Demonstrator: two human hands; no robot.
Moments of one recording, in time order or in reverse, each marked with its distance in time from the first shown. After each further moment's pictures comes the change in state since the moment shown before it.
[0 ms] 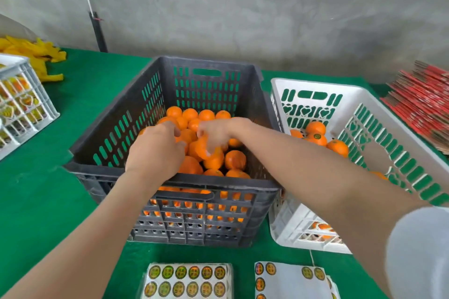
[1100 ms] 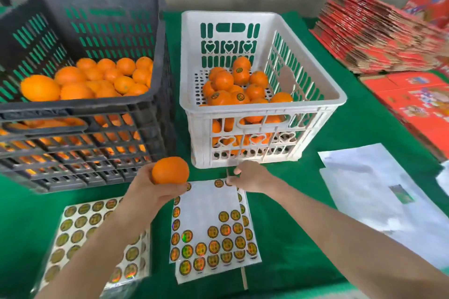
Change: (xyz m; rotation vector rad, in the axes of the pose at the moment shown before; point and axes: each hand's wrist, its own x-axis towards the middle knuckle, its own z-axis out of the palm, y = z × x) left_hand -0.193 0.067 0.111 -1.006 -0.698 -0.459; right_hand -0.225 0.148 0.248 0.496 0.114 0.420
